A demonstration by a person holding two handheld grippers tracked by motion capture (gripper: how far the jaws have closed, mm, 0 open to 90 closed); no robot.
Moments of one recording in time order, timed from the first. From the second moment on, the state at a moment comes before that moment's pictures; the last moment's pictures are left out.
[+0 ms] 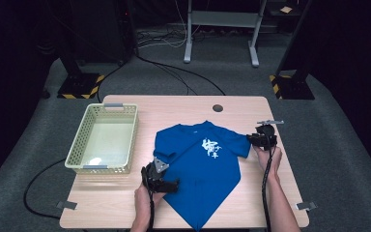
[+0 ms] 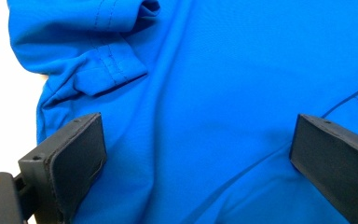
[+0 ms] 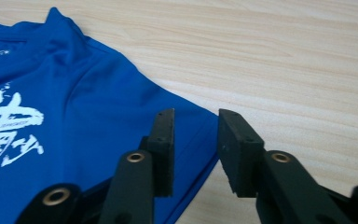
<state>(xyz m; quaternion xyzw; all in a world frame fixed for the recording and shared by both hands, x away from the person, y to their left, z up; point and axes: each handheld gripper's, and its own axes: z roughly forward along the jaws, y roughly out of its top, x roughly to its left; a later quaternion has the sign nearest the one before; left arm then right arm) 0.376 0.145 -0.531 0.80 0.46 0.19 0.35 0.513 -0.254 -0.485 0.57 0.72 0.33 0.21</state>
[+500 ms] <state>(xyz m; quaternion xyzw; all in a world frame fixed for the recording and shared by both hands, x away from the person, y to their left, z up) 0.376 0.145 -0.531 0.80 0.46 0.19 0.35 0.500 -0.188 -0.501 0.50 0.78 0.33 0.18</state>
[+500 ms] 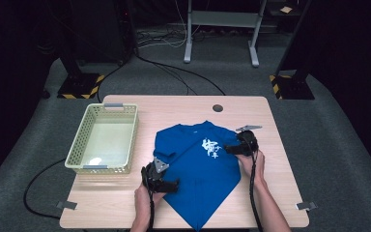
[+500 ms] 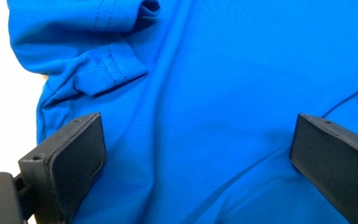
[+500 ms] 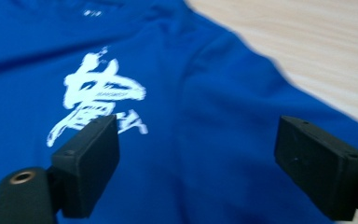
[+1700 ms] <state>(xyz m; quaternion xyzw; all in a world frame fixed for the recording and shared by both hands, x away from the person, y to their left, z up) 0.382 0.109 -0.531 0.80 0.45 0.19 0.34 0.488 -0.219 -0.523 0.54 0.77 0.29 0.20</state>
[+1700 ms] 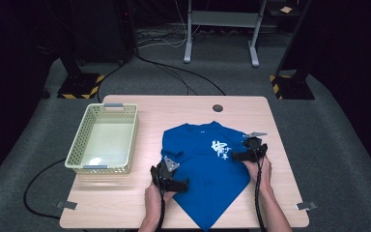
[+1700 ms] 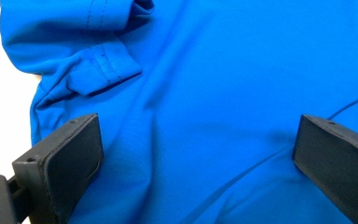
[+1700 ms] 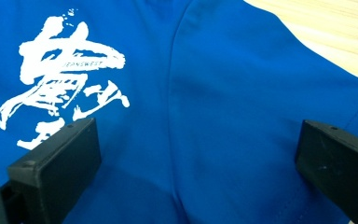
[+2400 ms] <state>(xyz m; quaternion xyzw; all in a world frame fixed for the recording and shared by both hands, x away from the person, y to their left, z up) 0.383 0.112 -0.529 0.79 0.45 0.17 0.38 0.452 -0.231 -0.517 0.52 0.76 0.33 0.22</state>
